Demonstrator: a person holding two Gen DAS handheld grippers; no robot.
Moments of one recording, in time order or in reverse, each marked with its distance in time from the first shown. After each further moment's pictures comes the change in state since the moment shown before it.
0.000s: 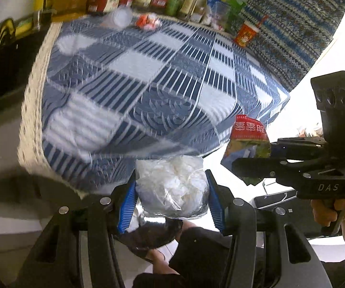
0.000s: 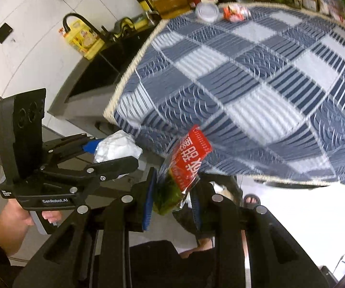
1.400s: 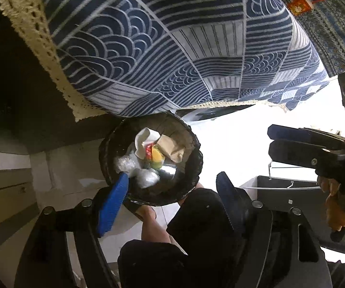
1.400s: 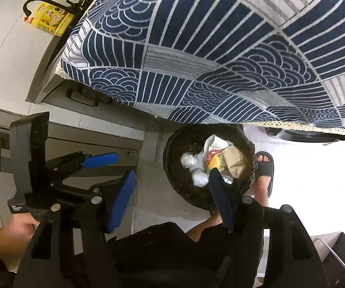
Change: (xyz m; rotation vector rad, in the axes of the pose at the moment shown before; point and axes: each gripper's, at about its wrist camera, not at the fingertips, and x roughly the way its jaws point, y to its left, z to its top) left arm 0.088 0.058 -0.082 -0.219 0.257 0.049; right arm 0.087 -0.035 -0.046 0.145 0.174 0.008
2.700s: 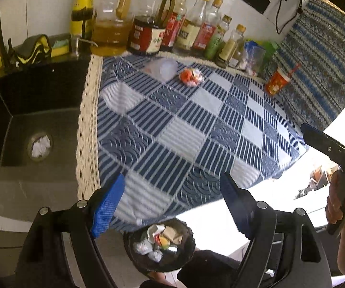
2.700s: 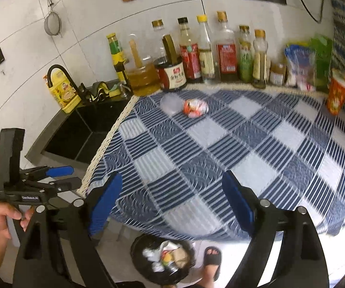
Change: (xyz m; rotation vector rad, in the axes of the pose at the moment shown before) left arm -0.189 -0.047 0.131 0.064 -0.417 0.048; right arm -0.214 0.036 0.117 -0.210 -0.527 -0.209
